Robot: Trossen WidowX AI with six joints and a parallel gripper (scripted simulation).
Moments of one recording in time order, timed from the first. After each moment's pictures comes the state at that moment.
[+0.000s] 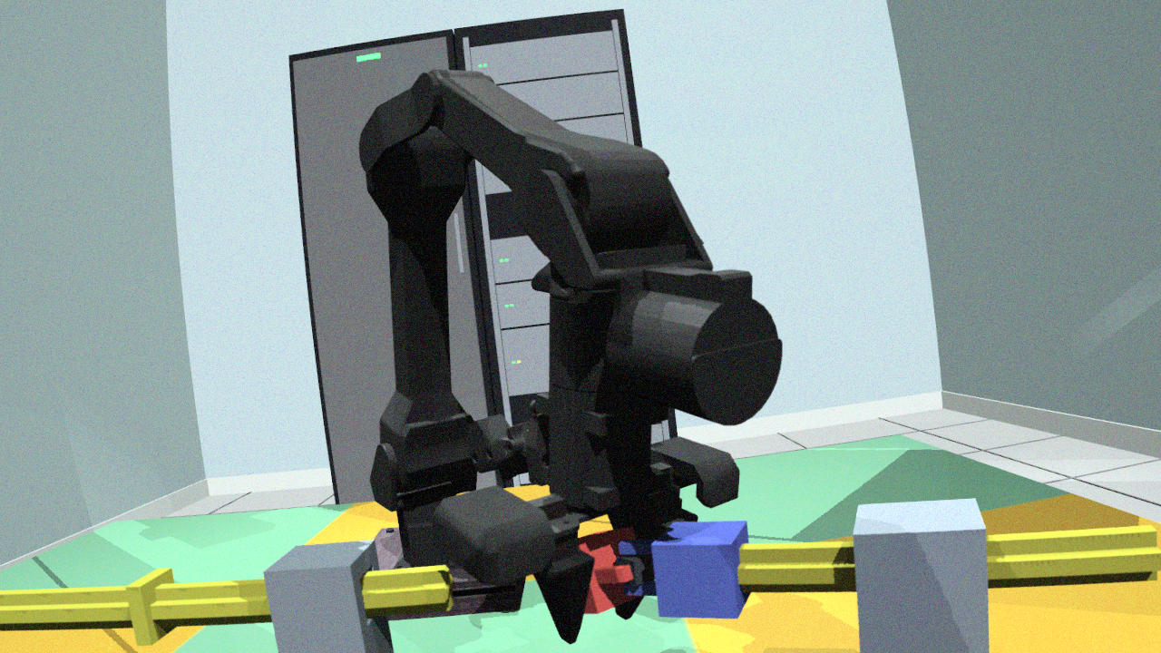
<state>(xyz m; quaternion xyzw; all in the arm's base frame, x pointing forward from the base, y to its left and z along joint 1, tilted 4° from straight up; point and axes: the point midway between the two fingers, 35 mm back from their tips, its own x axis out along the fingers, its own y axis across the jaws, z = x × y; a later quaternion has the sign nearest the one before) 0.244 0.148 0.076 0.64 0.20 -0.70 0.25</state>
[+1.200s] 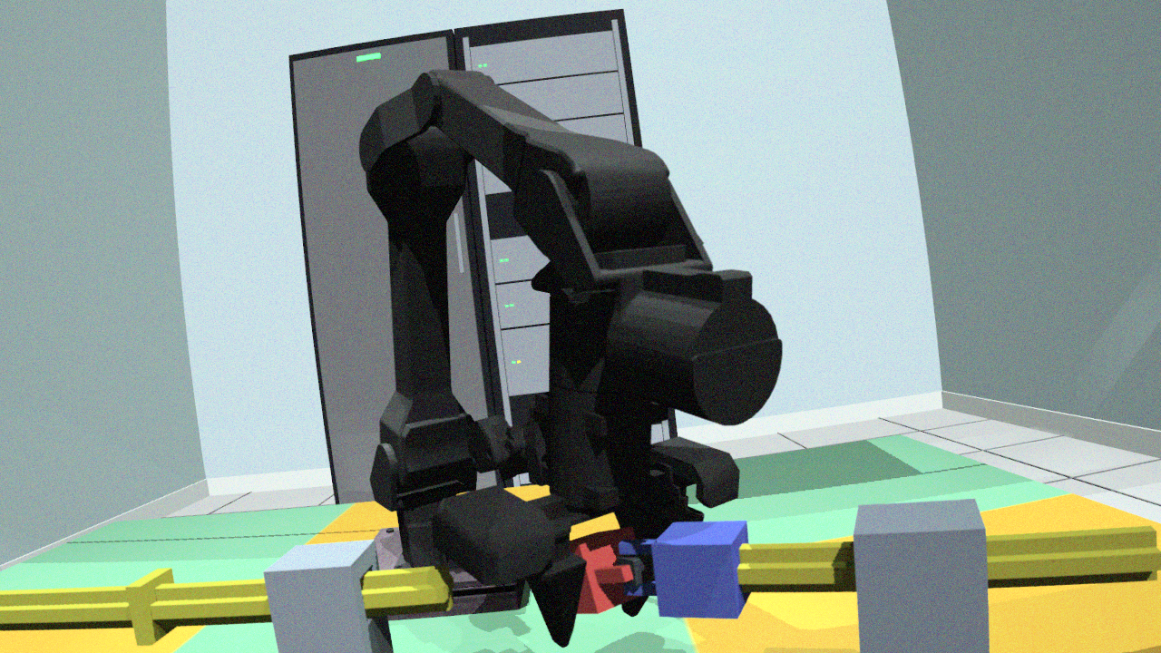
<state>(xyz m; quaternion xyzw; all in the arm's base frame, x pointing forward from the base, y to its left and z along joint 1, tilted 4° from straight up) 0.244 0.148 0.076 0.64 0.20 -0.70 0.25</state>
